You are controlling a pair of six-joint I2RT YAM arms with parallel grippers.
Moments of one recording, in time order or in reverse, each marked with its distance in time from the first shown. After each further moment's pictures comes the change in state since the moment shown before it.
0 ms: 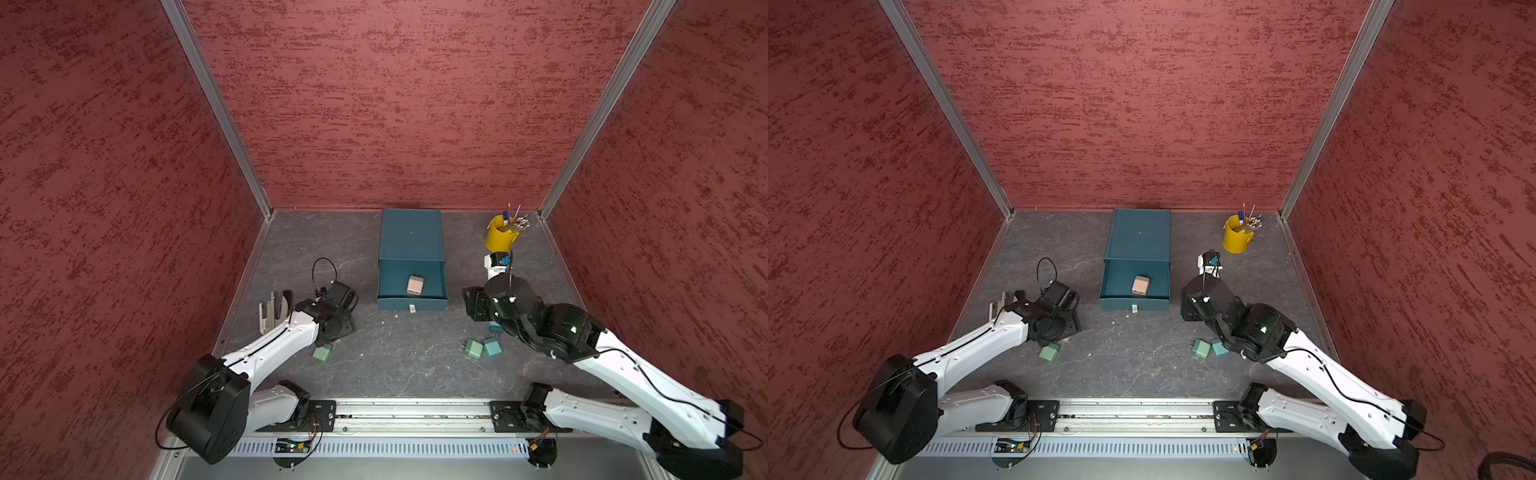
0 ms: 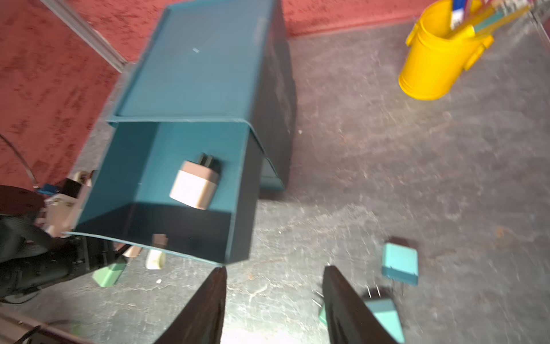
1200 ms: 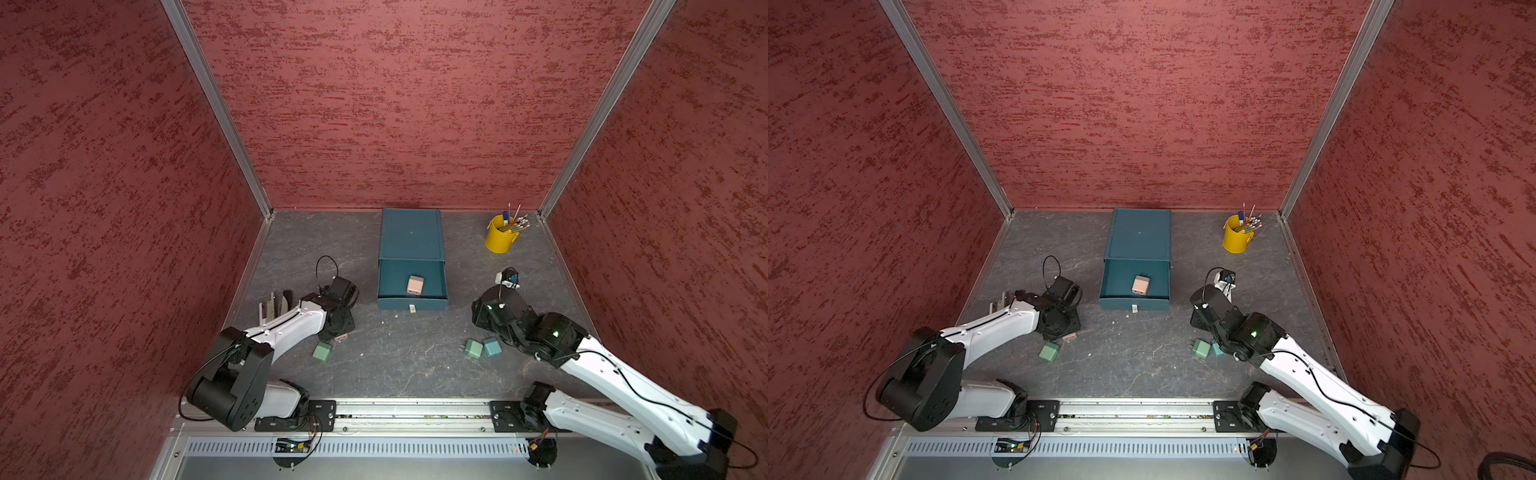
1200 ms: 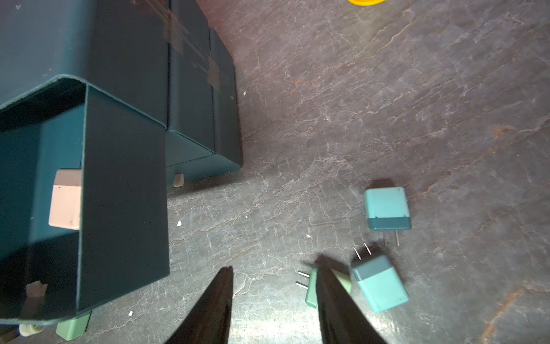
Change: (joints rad) left arm 0.047 0.155 0.012 0.097 0.050 0.055; right arm -0.105 -0.047 -0.222 0.053 -0.046 0.213
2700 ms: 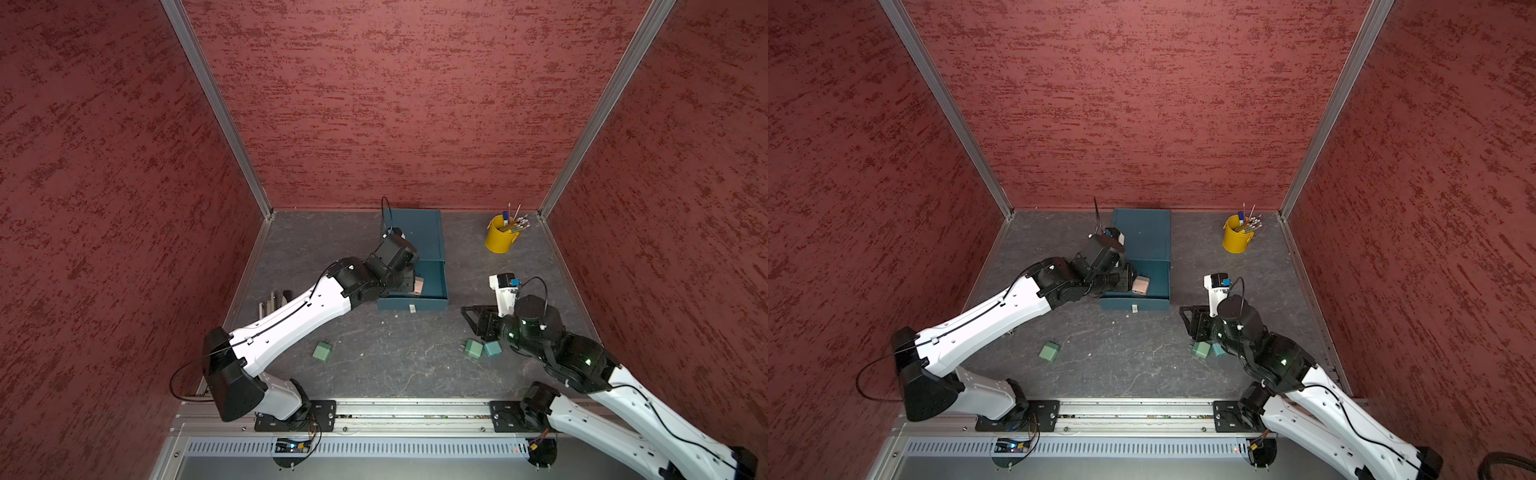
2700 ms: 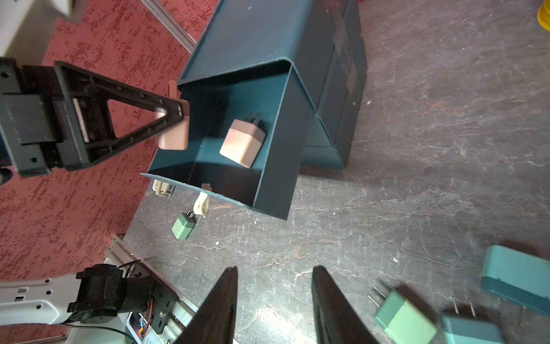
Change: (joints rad) left arm -0.433 0.066 0.743 -0.159 -0.101 0.149; right arm 0.003 -0.262 -0.114 0.237 -0.339 -0.267
